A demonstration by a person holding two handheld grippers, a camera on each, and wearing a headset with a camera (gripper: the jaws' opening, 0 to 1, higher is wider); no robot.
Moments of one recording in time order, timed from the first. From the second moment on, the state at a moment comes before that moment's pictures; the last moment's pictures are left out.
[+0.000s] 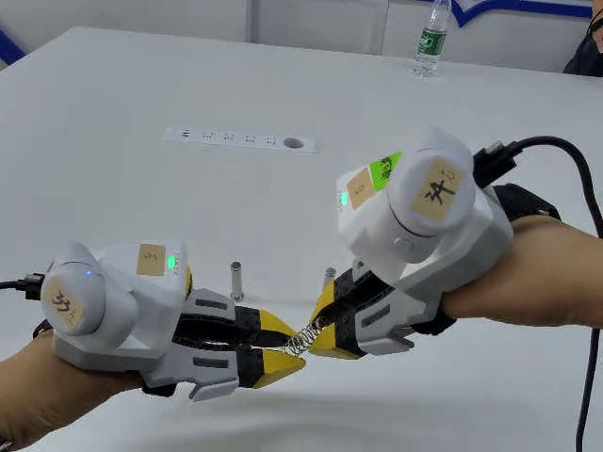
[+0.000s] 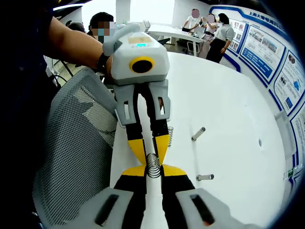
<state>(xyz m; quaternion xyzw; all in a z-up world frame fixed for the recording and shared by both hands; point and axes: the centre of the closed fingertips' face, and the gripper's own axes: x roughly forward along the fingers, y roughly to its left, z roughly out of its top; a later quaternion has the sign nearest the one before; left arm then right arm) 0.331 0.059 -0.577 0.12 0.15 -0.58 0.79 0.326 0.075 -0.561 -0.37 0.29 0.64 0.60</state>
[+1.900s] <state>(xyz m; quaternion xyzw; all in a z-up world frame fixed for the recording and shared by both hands) 0.342 0.144 -0.580 0.06 0.17 -0.46 0.87 0.439 0.044 -0.561 -0.45 0.35 0.56 0.60</state>
